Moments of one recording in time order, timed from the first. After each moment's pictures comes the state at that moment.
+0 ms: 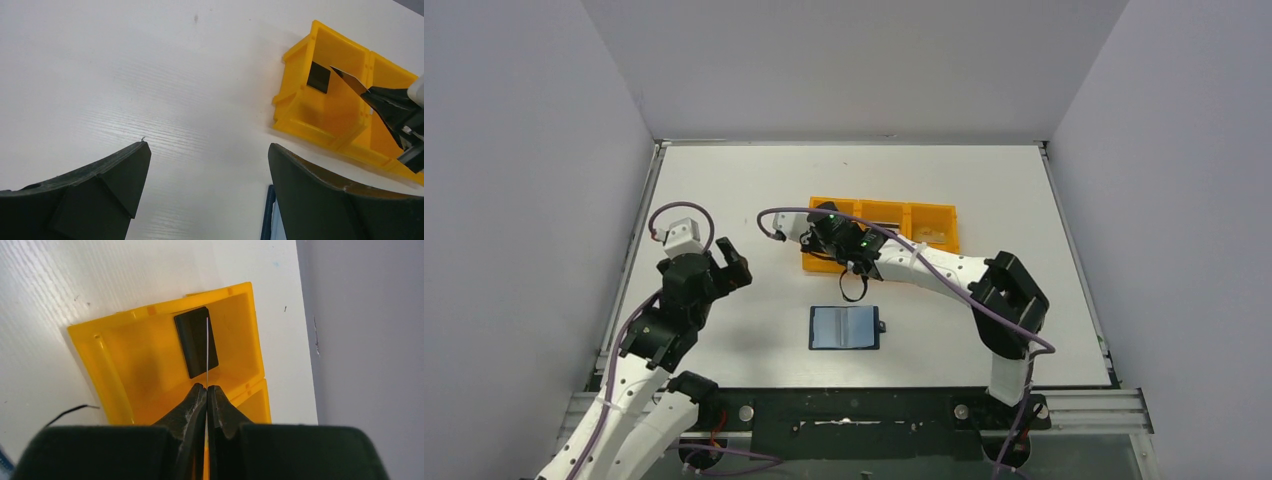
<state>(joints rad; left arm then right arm) -0.40 0.63 0.66 -0.53 -0.40 -0.57 0.93 1.82 1.38 -0.20 0.29 -0.68</state>
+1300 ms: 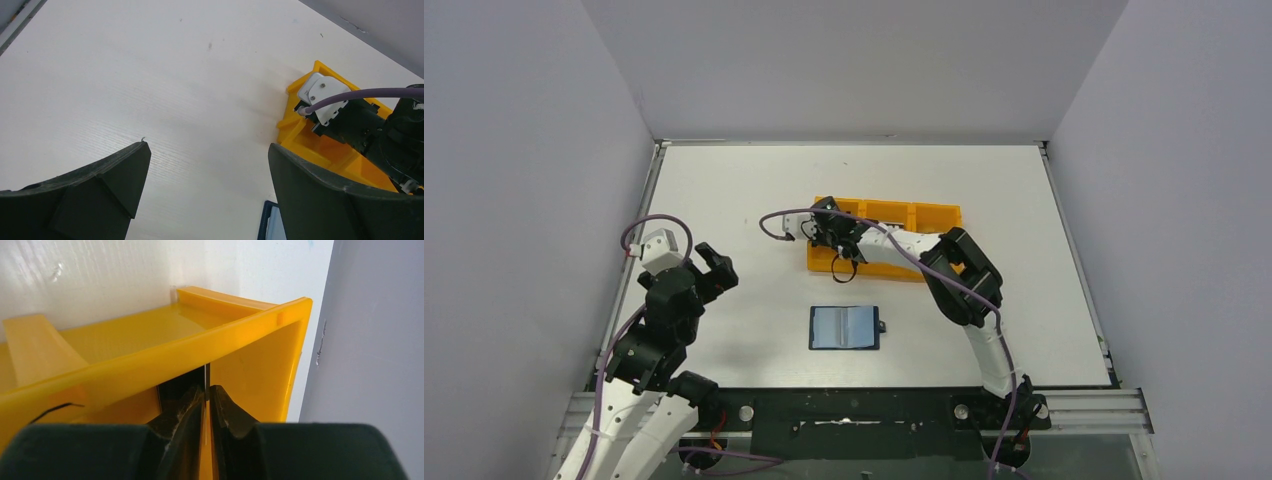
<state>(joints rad) -0.40 0.49 0.66 -0.58 -0.50 -0.62 0.80 2.17 1.53 -0.11 0.29 -0.95</state>
